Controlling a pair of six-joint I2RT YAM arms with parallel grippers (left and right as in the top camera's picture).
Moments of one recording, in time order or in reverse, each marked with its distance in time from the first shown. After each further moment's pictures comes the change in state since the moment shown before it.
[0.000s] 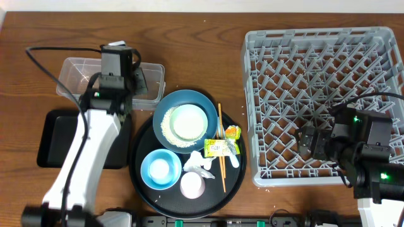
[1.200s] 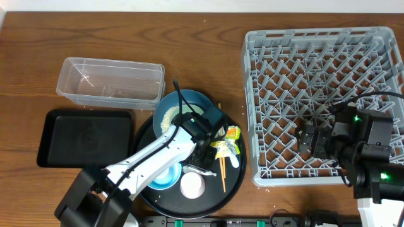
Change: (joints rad) left arm -0.664 0.150 -0.115 -0.455 0.323 -0.081; right arm 0.000 0.000 -0.001 0.023 0.000 -0.003
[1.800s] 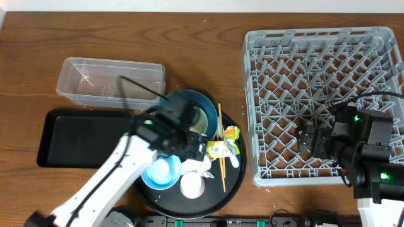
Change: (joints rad) left arm 0.161 -0.259 0.000 -0.006 0.034 0.024; right arm 0.000 0.000 0.000 0.000 0.000 0.000
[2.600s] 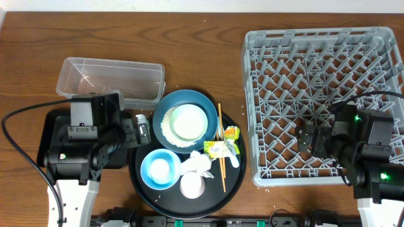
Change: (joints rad) left arm 0.583 -0.357 0.000 -0.035 -0.030 0.139; right arm 0.000 0.000 0.000 0.018 0.000 -0.029
